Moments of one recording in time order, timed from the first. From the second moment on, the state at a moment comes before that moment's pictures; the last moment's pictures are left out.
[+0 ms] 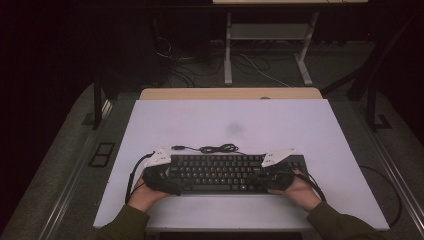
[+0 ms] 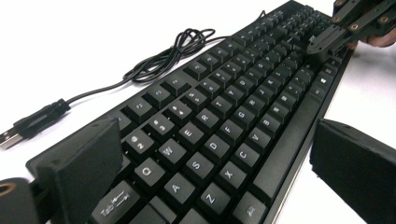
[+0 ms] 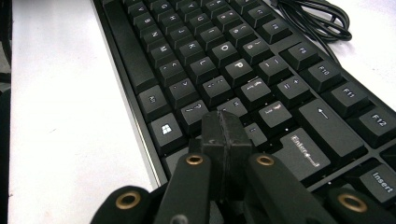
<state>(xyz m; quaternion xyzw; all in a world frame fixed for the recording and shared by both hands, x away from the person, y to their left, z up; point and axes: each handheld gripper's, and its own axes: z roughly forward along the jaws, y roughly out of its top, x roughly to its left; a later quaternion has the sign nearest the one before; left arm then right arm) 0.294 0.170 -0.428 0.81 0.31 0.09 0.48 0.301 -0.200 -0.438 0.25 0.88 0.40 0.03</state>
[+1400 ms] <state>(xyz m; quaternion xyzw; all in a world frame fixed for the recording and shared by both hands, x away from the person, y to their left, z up) 0.322 0.137 -0.427 0.83 0.32 0.04 0.46 0.301 -0.200 -0.438 0.25 0.88 0.40 0.03</state>
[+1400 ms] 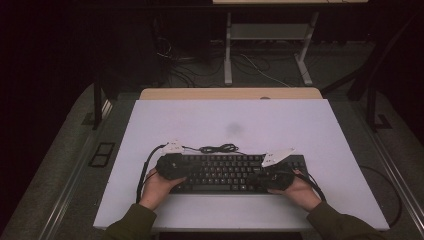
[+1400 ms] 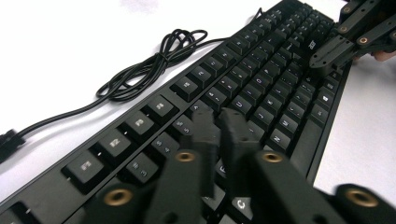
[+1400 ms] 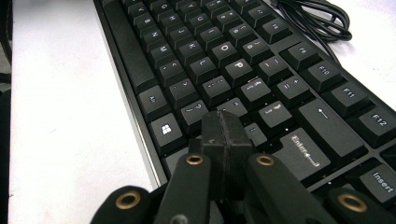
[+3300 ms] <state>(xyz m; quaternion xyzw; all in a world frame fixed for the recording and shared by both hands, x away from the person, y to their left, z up) 0.322 0.120 -0.428 0.86 0.29 0.05 0.42 0.301 -0.200 -0.438 0.25 0.88 0.40 0.03</state>
